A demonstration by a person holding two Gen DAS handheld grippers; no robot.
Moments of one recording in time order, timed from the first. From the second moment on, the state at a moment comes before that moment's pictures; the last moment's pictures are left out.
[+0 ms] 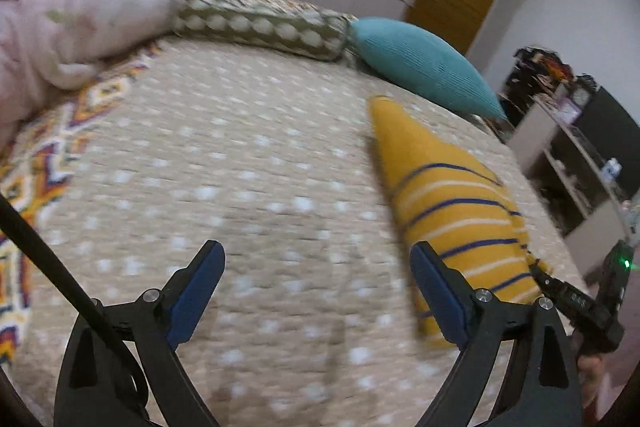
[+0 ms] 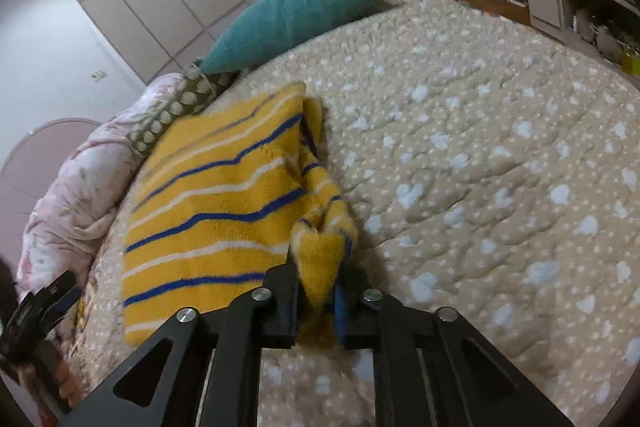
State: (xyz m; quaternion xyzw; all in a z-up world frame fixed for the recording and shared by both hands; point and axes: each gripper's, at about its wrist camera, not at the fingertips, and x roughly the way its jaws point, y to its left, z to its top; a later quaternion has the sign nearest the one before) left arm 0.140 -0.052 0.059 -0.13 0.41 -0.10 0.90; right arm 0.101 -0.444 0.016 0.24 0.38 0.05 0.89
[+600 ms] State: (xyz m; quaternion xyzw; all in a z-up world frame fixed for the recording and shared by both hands) left arm 0.238 -0.152 -0.013 -0.25 0.52 -0.28 0.77; right arm 0.241 -0.446 -0.012 0.32 0.44 0.19 0.82
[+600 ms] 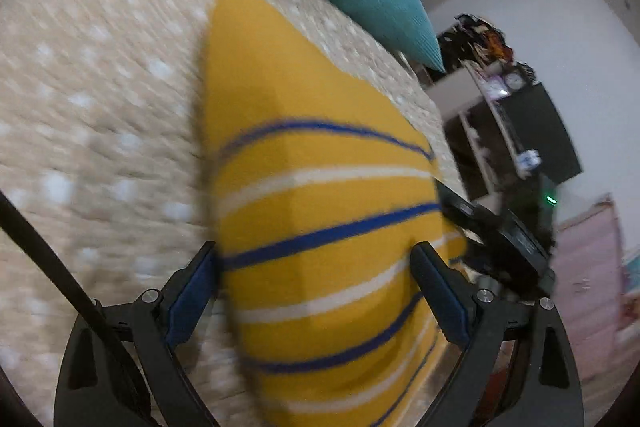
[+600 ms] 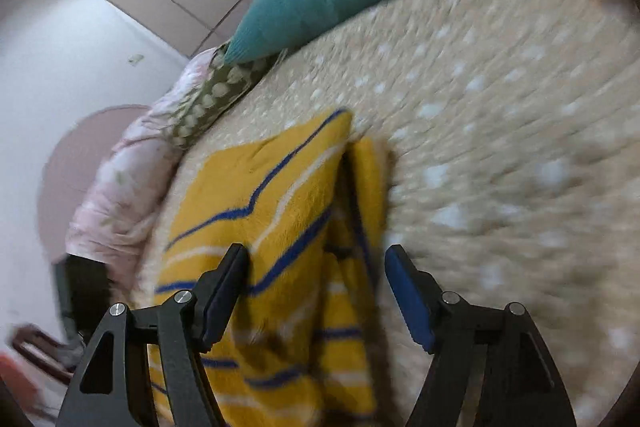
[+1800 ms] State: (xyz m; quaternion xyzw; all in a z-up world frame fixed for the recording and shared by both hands) left arm 0.102 -0.092 0.037 -0.12 0.48 -0.11 0.86; right arm 0.144 -0.399 0.030 0.30 0.38 0.21 0.85
